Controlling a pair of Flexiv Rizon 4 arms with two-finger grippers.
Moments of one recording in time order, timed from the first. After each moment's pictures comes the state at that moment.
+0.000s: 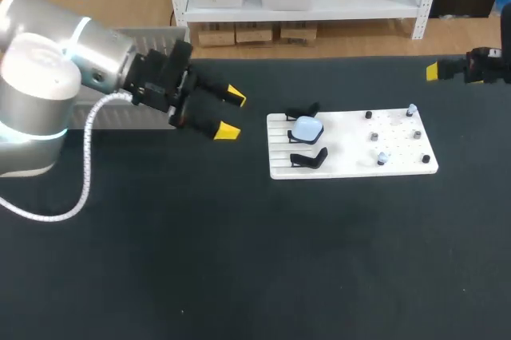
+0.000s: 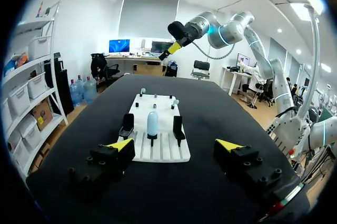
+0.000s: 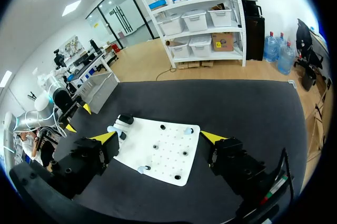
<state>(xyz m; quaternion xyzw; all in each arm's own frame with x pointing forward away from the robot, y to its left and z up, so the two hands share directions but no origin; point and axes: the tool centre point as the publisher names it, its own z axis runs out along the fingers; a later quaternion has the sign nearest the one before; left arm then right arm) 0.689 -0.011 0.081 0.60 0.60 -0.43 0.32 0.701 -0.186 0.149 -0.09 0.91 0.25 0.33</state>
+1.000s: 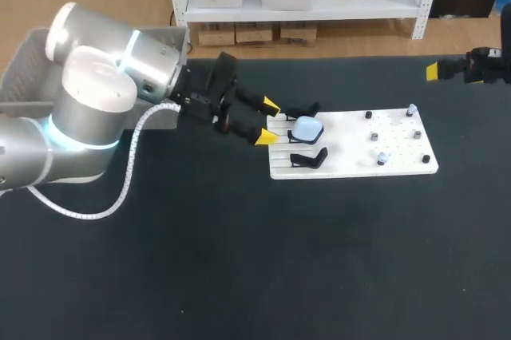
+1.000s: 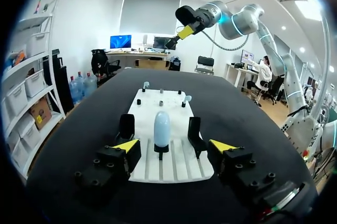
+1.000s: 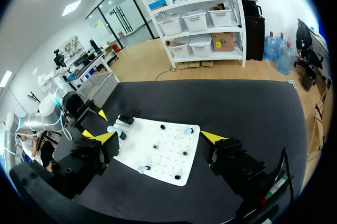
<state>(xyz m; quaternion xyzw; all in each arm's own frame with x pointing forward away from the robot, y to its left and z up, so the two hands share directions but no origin) 0.704 -0.072 0.044 0.60 0.61 -0.41 0.32 0.701 -0.186 0.149 -0.09 0.91 0.25 0.33</state>
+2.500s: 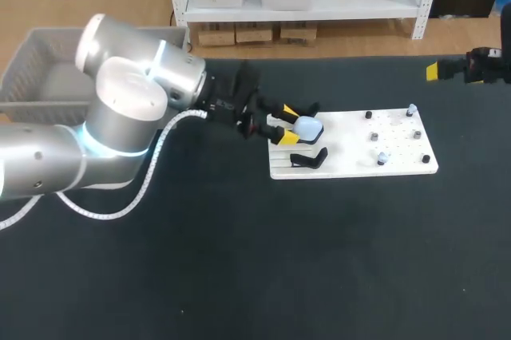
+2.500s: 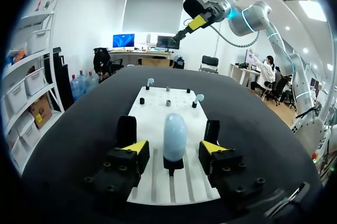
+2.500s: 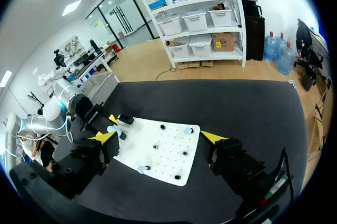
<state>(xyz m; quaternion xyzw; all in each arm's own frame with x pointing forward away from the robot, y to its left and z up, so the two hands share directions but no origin) 0.717 -0.109 0.020 0.59 0.61 -0.41 0.32 0.701 -0.186 0.149 -0.09 0.91 0.25 0.33</state>
